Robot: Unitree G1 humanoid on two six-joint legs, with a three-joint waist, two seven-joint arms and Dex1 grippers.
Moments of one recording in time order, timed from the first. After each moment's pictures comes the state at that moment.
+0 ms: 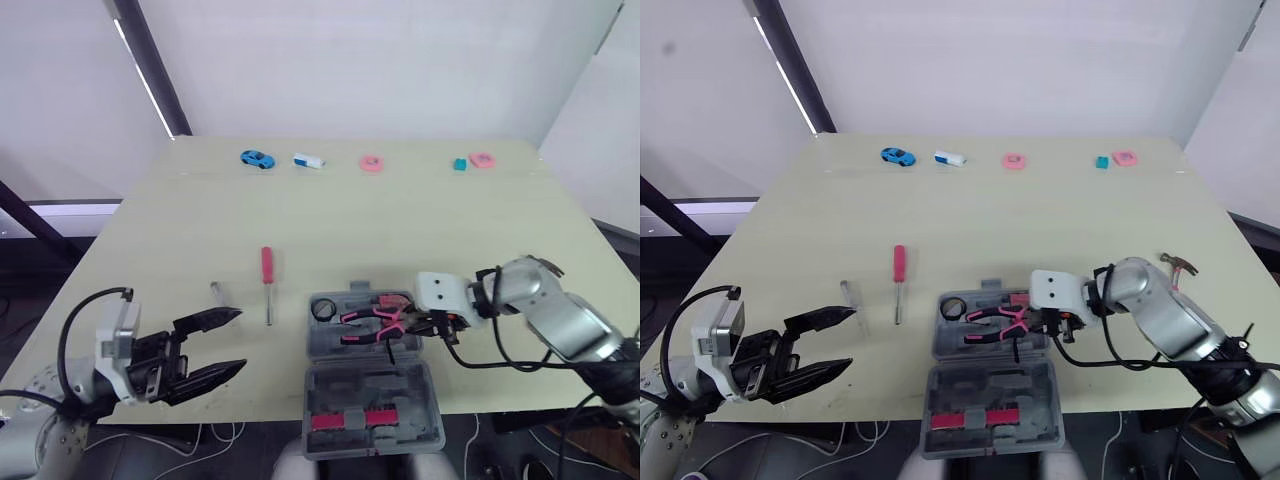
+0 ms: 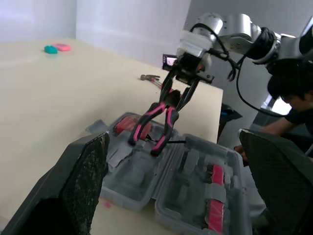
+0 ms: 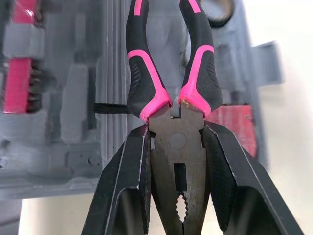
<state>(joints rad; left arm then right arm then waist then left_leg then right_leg) 0.19 0.75 0.41 -0.18 -0.81 0.26 -1.43 -0.63 -0.74 0.54 -0.21 0.05 0.53 1.16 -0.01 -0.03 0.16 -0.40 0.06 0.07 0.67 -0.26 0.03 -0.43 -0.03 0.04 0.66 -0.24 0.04</state>
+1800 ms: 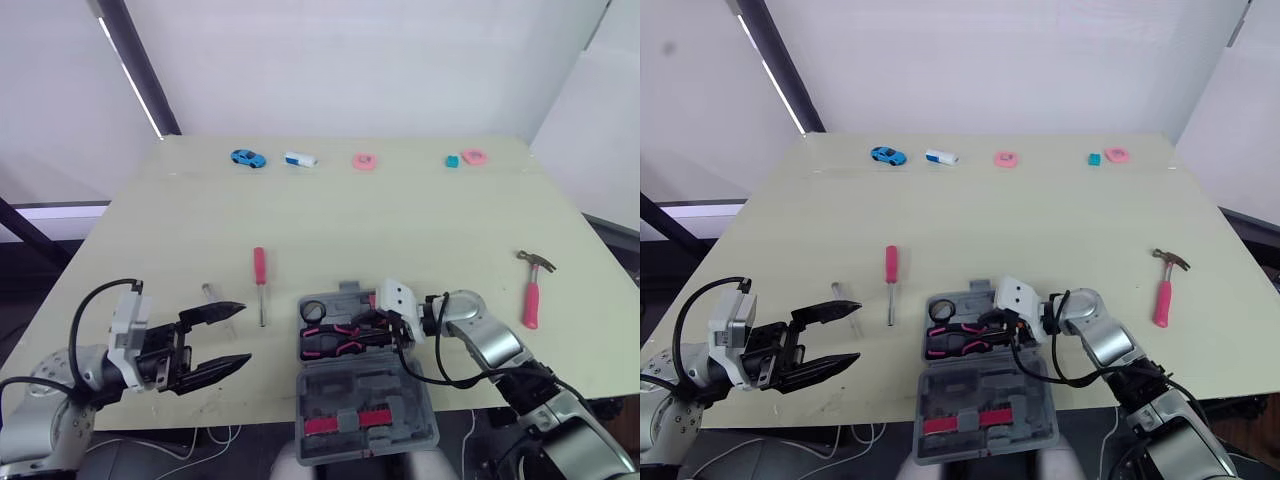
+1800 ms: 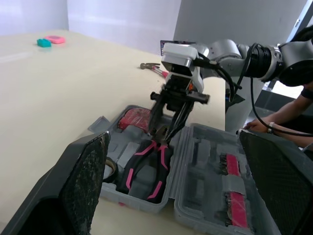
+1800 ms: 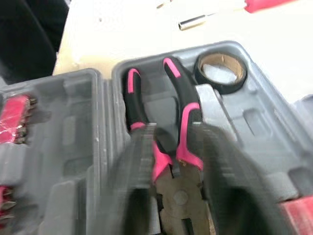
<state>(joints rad) 0.12 0.75 0.38 -0.09 -0.73 0.19 -1.46 -0.48 -0.33 0.41 0.22 0.11 0.19 1.10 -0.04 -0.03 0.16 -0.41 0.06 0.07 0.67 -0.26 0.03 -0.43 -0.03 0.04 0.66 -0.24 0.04</state>
